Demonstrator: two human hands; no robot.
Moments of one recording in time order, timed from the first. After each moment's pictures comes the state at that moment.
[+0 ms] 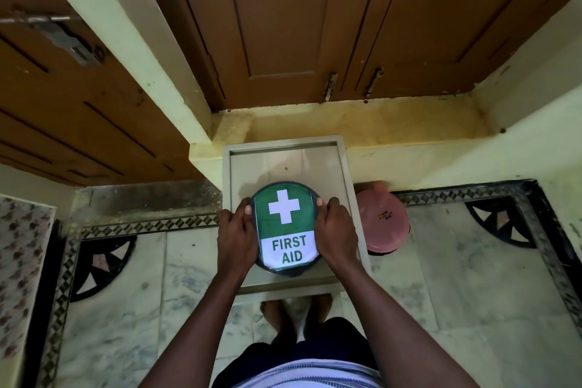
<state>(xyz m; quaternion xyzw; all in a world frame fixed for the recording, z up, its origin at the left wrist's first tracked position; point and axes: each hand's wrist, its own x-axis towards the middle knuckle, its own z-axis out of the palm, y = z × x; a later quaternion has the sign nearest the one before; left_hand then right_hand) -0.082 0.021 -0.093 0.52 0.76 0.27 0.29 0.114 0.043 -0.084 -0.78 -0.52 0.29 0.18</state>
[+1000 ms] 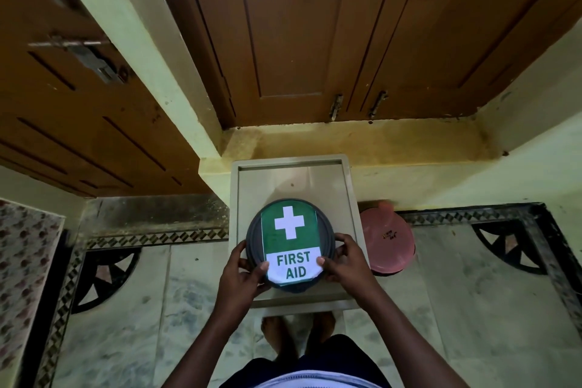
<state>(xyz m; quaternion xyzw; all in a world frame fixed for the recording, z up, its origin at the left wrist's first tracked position) -0.090 -0.034 -0.082 0.26 0.67 0.39 0.57 0.155 0.007 -0.079 -0.66 -0.41 0.58 0.26</state>
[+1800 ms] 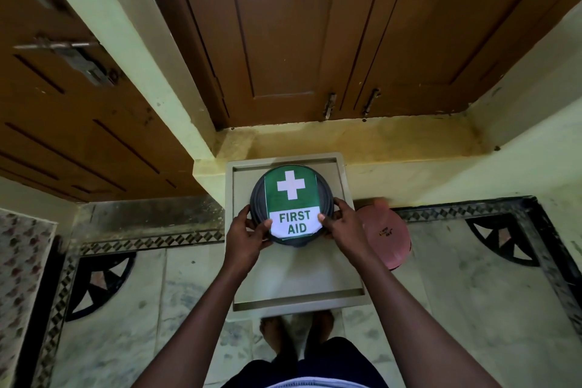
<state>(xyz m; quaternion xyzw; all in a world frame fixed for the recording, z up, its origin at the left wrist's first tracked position) -0.078 0.049 -0.087 0.34 0.67 0.40 0.53 0.146 0.074 -0.061 -0.67 -0.41 0.54 0.31</state>
